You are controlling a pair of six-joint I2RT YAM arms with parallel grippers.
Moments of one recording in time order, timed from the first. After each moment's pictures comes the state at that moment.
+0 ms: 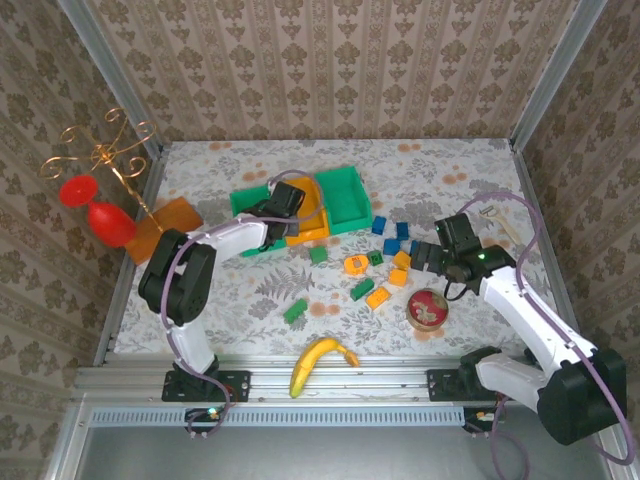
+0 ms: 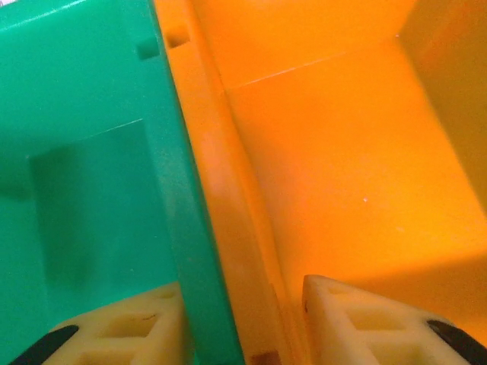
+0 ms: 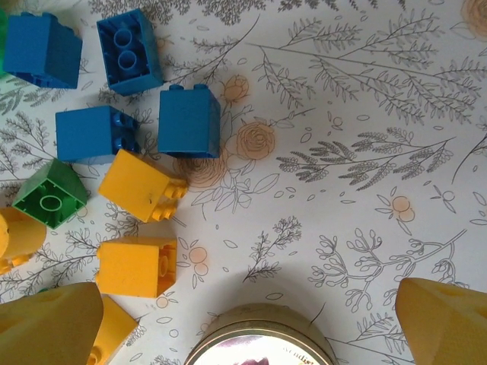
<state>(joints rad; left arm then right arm) -0.56 1.82 1.15 -0.29 -0.35 -0.33 0.28 1.08 0.79 -0.77 0.18 0.54</state>
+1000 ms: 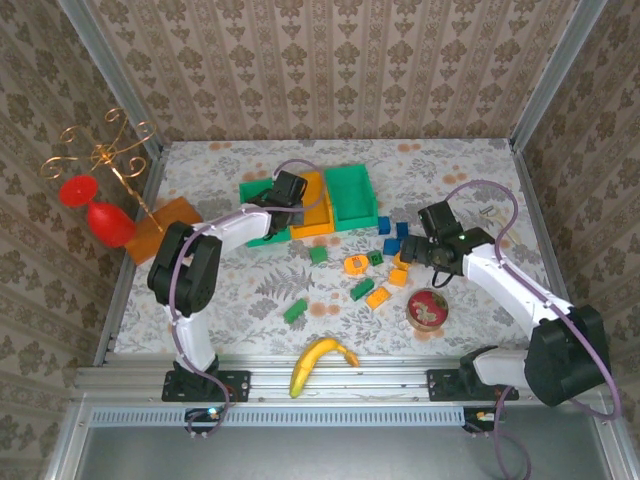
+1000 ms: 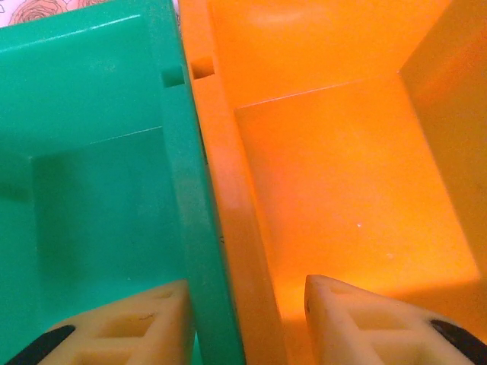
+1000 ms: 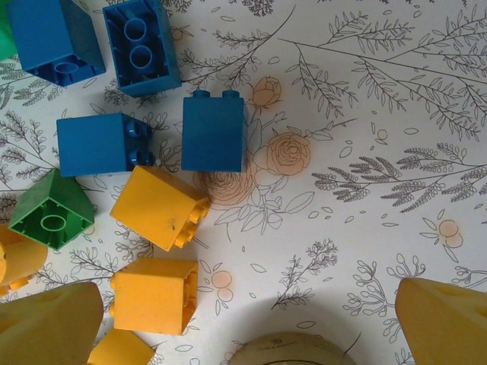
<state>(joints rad) -0.55 1.89 1.27 -0.28 -0.29 -0.33 0.31 1.28 0.88 -0.74 0.18 0.56</state>
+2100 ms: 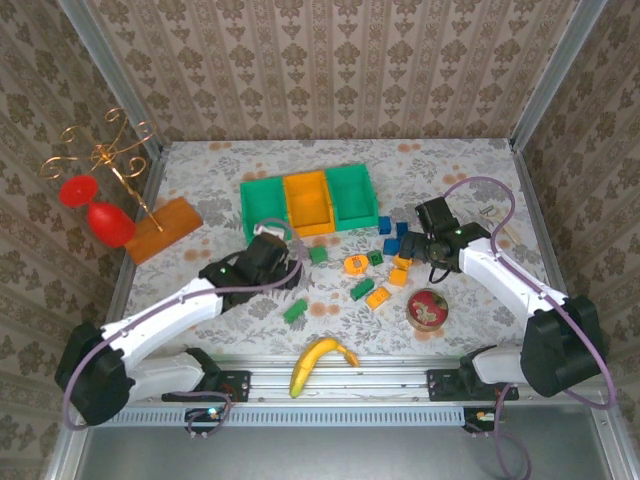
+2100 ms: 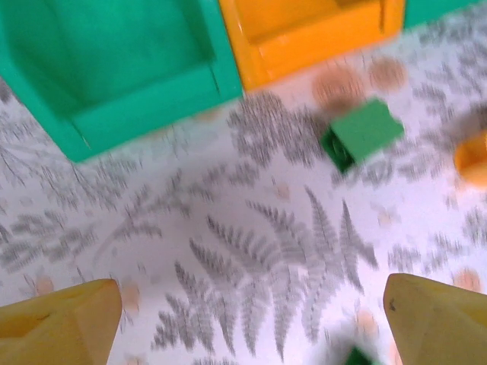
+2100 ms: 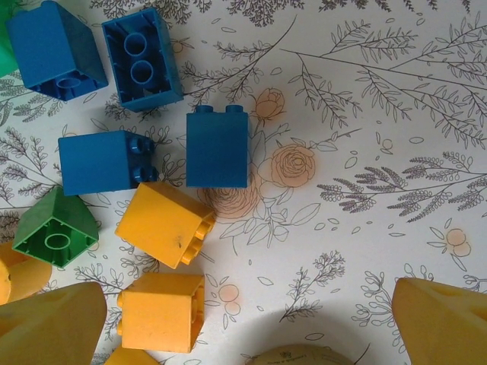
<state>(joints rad) -0.82 1.11 0.71 -0.51 -0.30 -0.41 0.31 1.32 0.91 -0.74 0.19 0.58</state>
